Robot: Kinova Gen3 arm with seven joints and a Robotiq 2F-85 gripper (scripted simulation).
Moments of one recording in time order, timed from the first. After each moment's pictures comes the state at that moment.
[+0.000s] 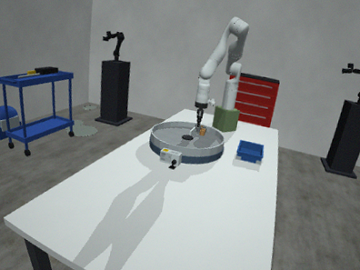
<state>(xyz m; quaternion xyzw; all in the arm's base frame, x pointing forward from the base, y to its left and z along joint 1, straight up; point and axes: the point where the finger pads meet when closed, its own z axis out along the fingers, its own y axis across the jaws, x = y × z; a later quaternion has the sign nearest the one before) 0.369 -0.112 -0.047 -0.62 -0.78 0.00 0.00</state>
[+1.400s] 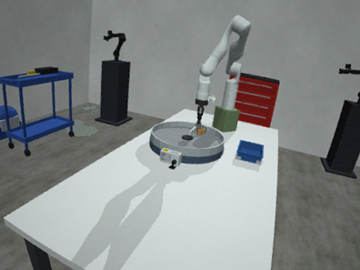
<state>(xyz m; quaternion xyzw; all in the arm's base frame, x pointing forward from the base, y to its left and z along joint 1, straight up) 0.370 -0.112 -0.028 -0.62 -0.78 0.00 0.00</state>
